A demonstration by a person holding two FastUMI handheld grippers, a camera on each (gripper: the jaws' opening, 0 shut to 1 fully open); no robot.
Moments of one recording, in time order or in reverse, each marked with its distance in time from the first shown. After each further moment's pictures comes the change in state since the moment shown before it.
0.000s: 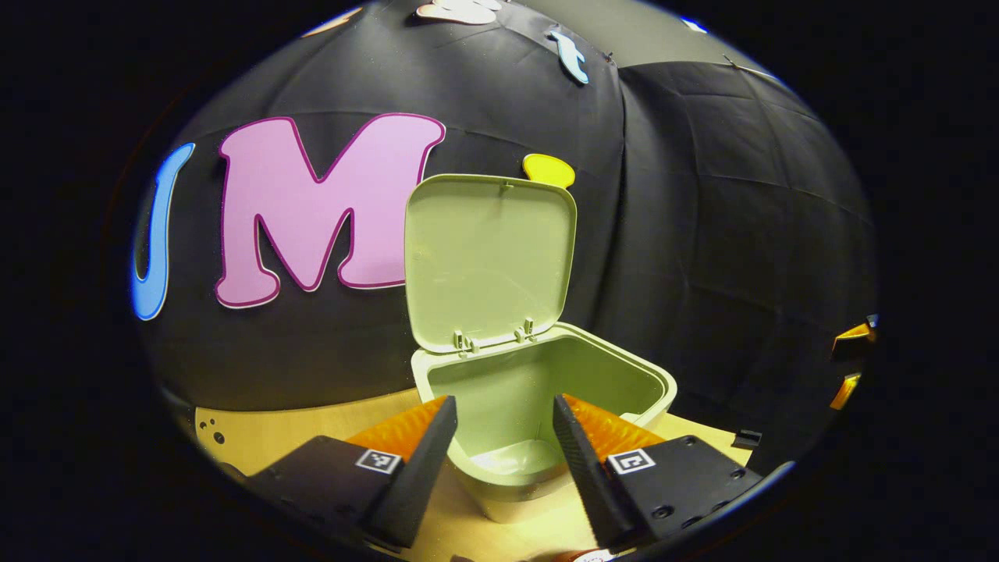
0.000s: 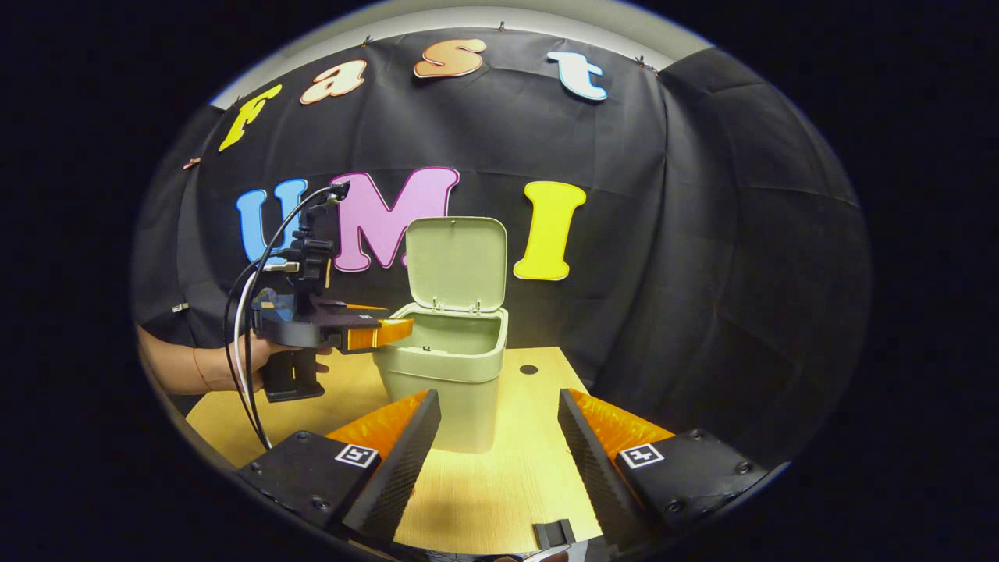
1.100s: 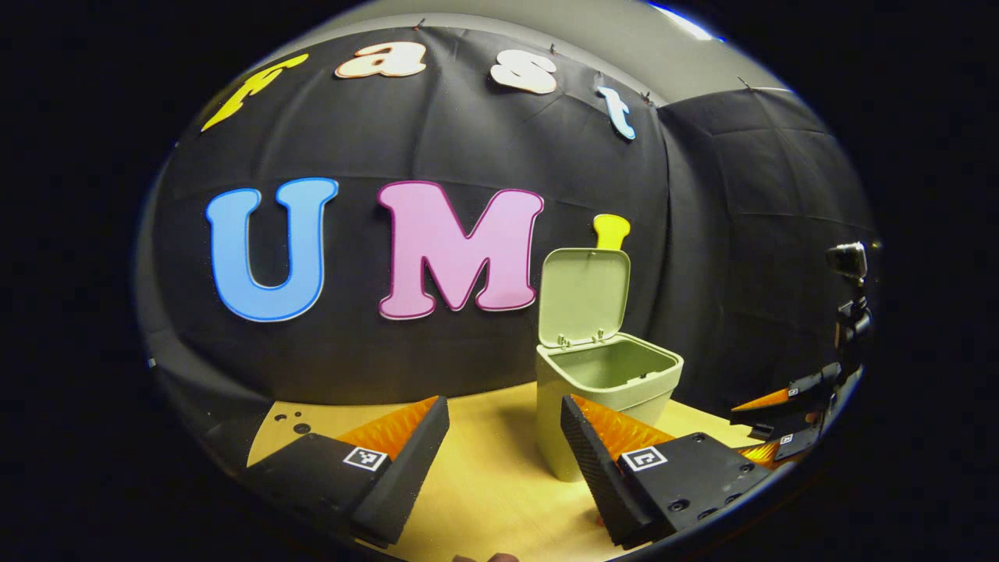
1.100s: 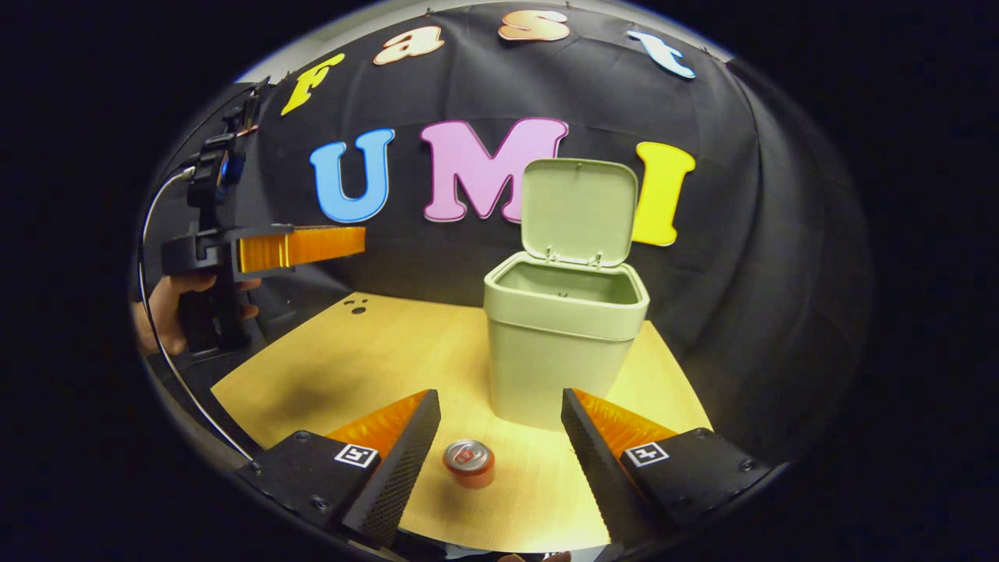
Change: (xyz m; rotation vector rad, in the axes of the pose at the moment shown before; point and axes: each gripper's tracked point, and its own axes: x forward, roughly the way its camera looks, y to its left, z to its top) left arm -0.215 0.082 -0.009 -0.037 -0.110 0.246; right arm 0.031 0.139 -0.085 -0.072 0.135 0.290
